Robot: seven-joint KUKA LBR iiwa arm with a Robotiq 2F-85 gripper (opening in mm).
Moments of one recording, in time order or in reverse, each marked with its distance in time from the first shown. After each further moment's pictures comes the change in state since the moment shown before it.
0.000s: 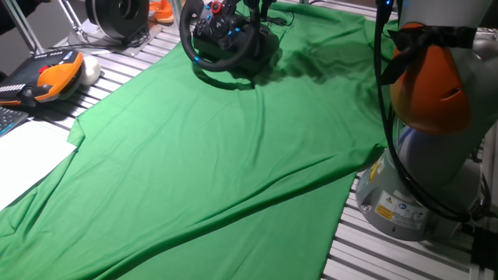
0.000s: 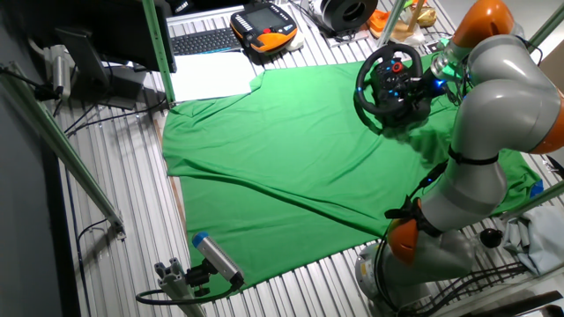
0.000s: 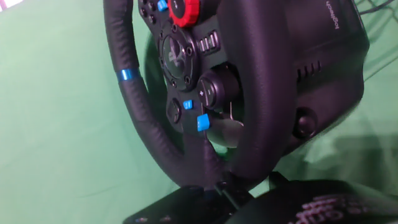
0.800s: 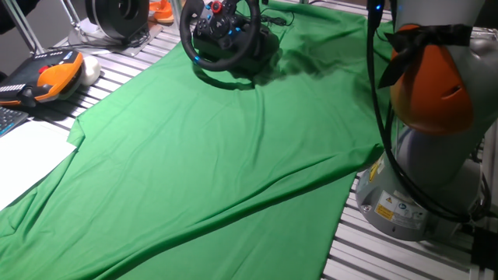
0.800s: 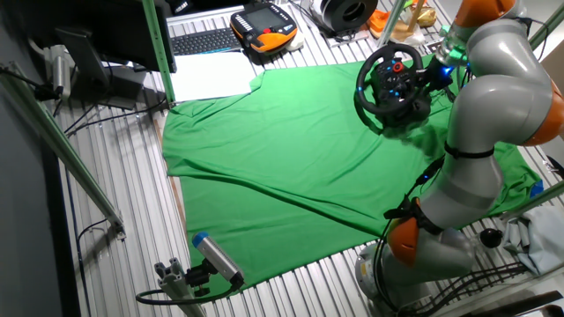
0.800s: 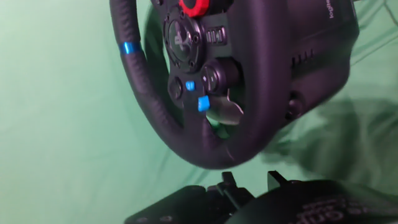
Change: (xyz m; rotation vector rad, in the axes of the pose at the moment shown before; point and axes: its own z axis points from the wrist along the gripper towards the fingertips) arm 0.003 -0.004 -0.044 0.056 0.129 -0.078
